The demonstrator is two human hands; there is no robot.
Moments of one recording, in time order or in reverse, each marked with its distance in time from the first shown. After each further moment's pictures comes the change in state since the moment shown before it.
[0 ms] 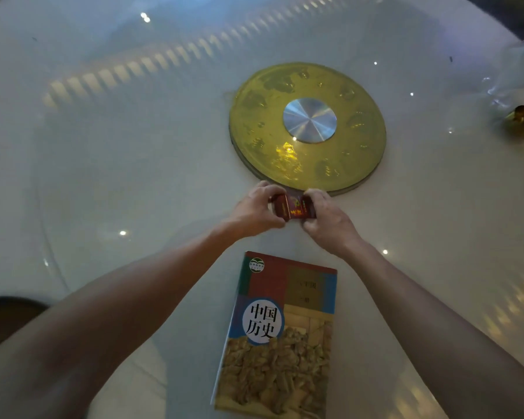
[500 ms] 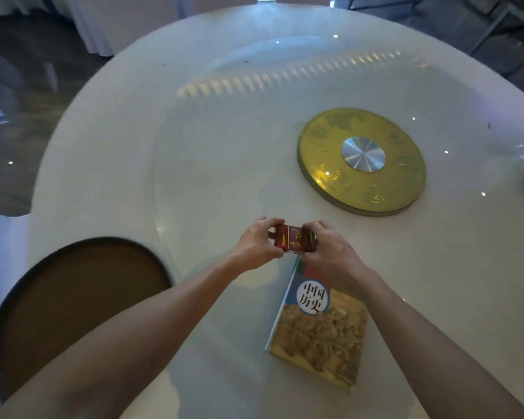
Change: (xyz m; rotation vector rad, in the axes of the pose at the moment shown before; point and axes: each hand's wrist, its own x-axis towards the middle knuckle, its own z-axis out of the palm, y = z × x) left_hand -0.177 -0.040 -0.049 -0.265 0.172 -0.144; right_hand -0.098 -0.130 0.023 -0.038 -0.152 -0.154
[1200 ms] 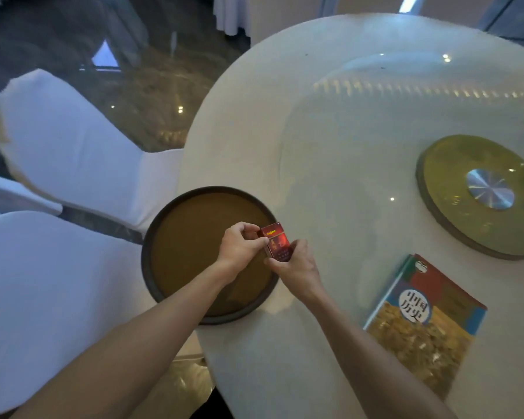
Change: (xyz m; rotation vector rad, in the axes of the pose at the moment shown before) left_hand -0.203 -0.161 -0.140 -0.415 0.594 -0.378; right_hand -0.051 -0.226 0.212 0.248 -0.128 0.082
